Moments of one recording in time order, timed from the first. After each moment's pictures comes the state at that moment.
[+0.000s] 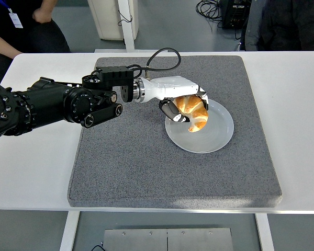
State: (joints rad) left arm -1.44 0.00 0.56 -0.70 0.78 0.14 -0.61; right arm -0.07 0.00 -0.01 0.16 -0.10 -0.09 0.28
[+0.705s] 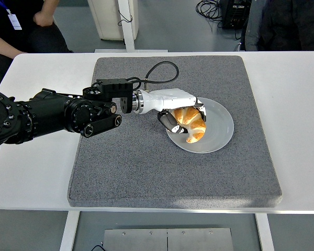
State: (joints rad) left arm -1.39 0.00 0.56 -0.71 0.78 0.14 -0.61; right arm -0.07 0.00 -0.01 0.16 -0.10 -0.09 0.28
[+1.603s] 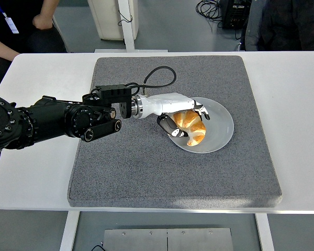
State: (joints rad) left arm -1.34 0.00 0.53 -0.70 0.77 0.14 -0.61; right arm -0.07 0.00 -0.01 0.16 -0.10 -0.09 0.28
